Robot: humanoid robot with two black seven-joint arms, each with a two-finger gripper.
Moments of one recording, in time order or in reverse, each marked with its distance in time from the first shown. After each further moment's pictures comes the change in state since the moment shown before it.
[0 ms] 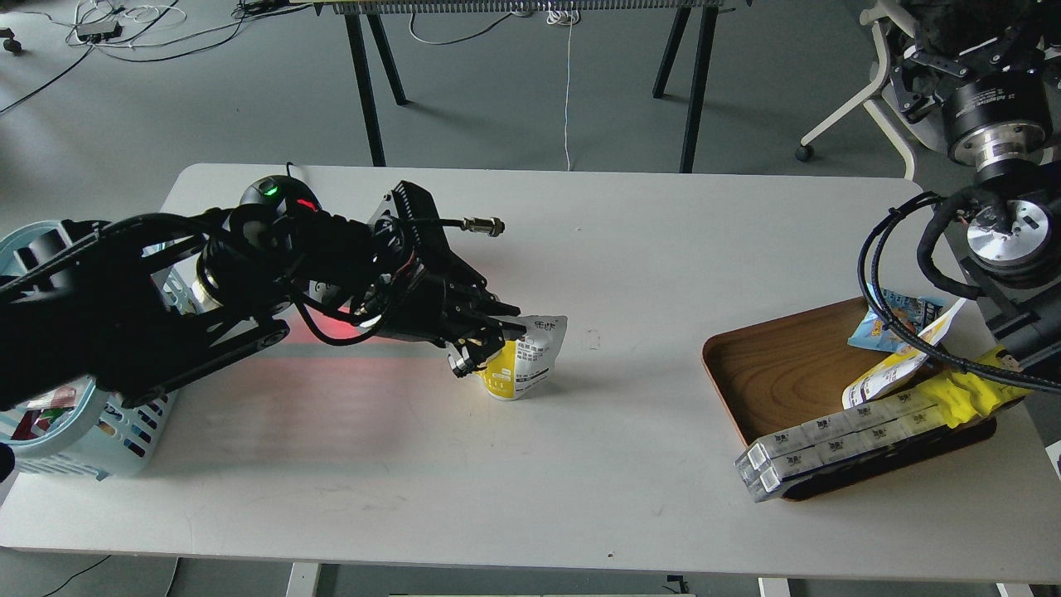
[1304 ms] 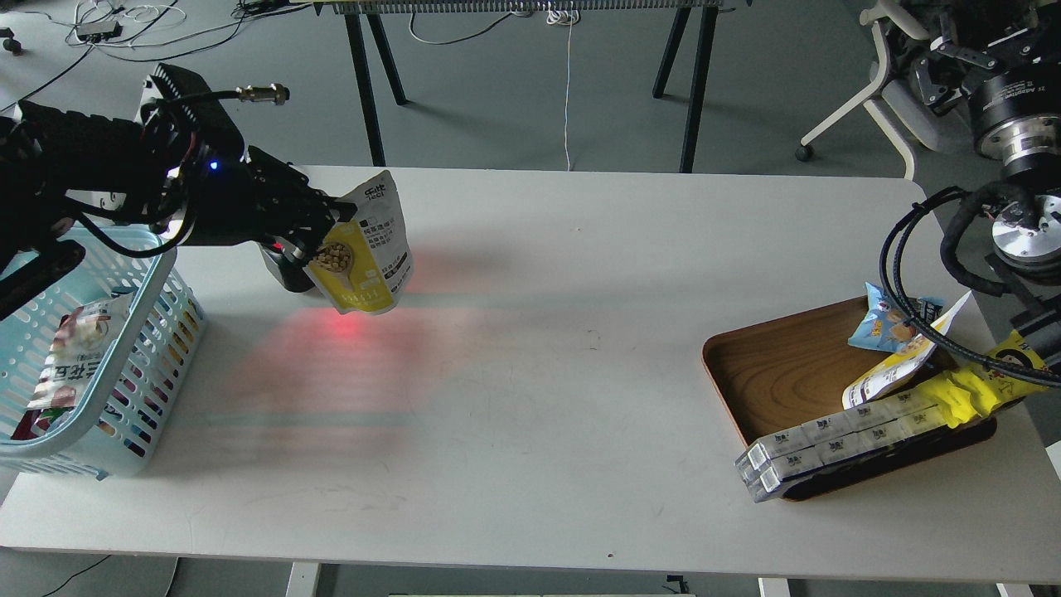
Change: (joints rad) left arm 0.041 0.334 -0.213 0.032 0.000 0.000 -0.068; right arm 0.002 -0.046 0.000 0.010 0.000 -0.002 0.000
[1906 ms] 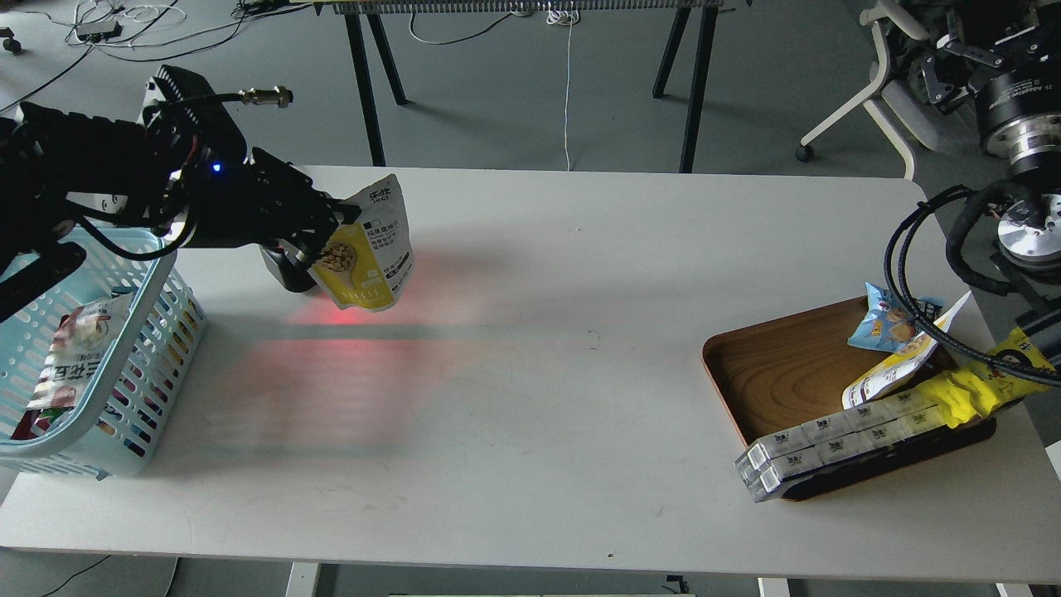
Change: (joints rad) left arm 0.000 0.019 -0.002 -0.043 0.000 0.000 0.000; right arm 0.003 -0.004 0.002 0.000 0.000 0.001 0.000
